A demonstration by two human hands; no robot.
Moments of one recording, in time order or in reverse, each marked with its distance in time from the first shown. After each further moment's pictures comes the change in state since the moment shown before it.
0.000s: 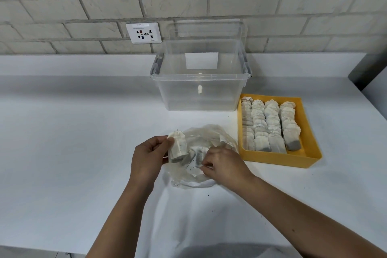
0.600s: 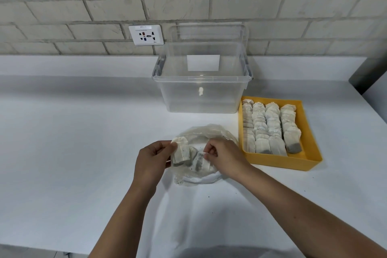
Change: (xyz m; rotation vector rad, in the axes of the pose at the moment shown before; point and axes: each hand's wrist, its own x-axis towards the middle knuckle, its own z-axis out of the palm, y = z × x) left_hand -0.001 -0.006 0.001 0.012 -0.035 -0.030; right_hand 0.018 0.000 -0.017 0.212 0.036 0.238
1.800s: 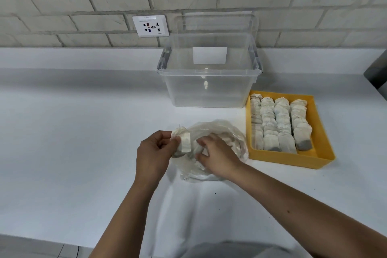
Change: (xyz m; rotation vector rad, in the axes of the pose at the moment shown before) left_hand 0.010 -0.002 -0.009 0.153 0.072 0.140; right_hand 0.011 -0.018 0.029 -0.021 -0.131 0.020
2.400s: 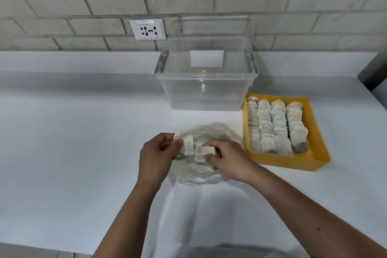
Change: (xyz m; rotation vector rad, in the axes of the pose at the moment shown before) left_hand 0.003 0.001 0.011 -0.015 -0.035 -0.012; right_hand -0.025 0.003 -0.037 0.230 -0.011 0.005
